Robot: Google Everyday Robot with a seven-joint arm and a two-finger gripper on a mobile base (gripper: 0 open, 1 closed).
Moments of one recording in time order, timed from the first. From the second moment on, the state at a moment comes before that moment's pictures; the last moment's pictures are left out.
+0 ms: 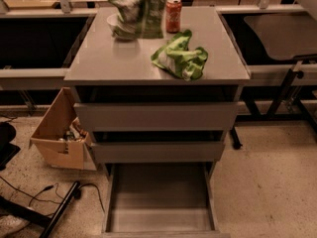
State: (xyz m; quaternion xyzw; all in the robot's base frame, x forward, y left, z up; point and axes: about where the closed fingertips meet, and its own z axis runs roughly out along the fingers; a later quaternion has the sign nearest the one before) arm 0.646 0.007 1.098 -0.57 0.63 -0.12 0.51
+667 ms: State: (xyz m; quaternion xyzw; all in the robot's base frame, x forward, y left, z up) arm 0.584 -0.069 0.946 -0.50 0.74 0.00 0.45
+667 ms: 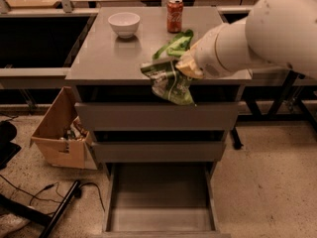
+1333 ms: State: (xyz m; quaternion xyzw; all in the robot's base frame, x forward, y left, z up) arm 0.556 -0.091 0.910 -0.48 0.75 0.03 0.46
